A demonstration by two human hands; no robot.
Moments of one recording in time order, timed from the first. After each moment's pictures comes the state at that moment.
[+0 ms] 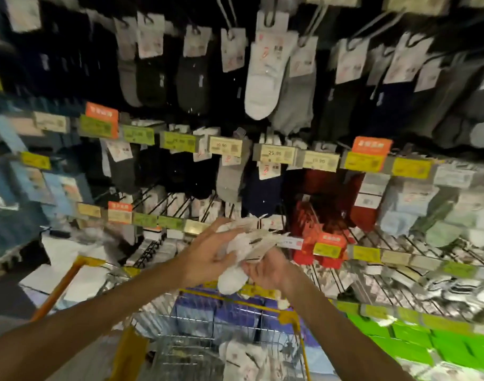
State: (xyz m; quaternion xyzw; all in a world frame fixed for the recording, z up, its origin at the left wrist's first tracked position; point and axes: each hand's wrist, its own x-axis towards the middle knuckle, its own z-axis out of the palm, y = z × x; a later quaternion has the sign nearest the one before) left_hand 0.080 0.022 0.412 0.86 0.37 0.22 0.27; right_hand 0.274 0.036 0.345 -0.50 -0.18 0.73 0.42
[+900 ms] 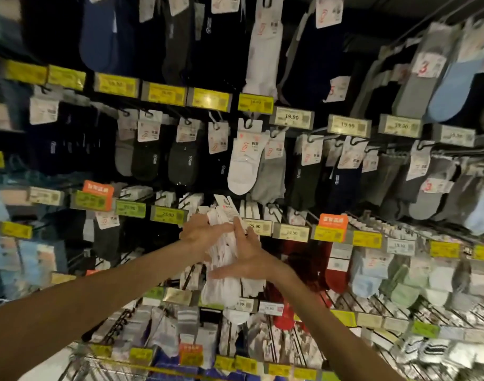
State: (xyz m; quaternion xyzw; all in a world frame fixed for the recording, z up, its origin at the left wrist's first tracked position) left_hand 0.123 0.094 0.563 0.56 0.57 0.40 0.45; right_hand 0.265 0.053 0.539 -0.61 -0.72 0.27 0.20
